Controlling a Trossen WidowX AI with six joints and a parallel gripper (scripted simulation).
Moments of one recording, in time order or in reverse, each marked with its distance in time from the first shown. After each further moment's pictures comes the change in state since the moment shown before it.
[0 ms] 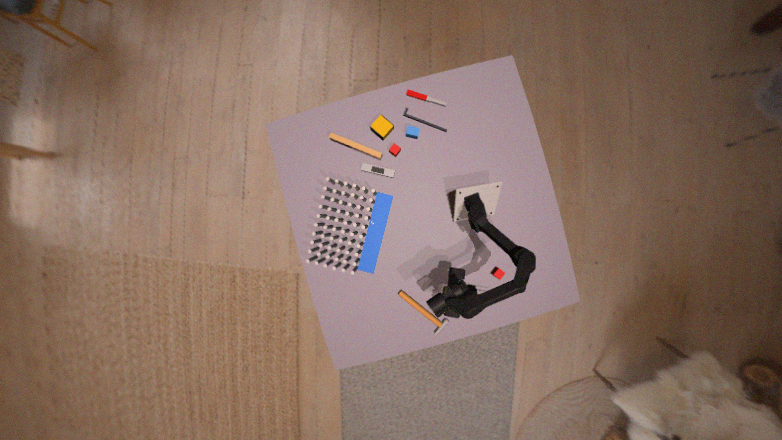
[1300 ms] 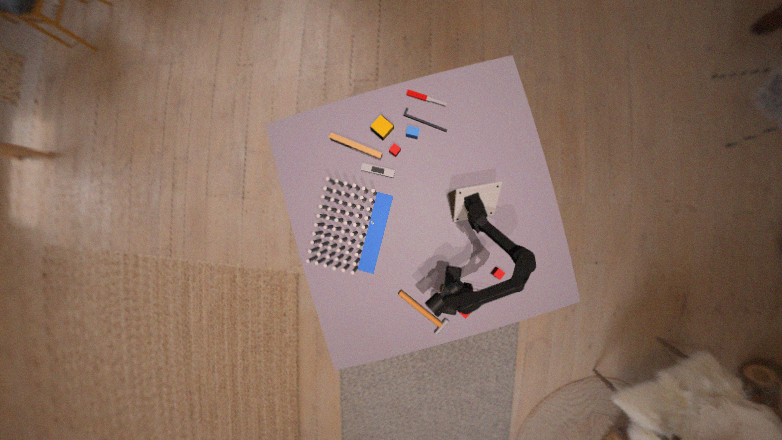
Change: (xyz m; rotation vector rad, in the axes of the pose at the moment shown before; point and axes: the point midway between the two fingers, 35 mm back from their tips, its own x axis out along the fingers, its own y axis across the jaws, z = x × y) arm 0.022 0.008 -0.013 -0.005 0.001 0.020
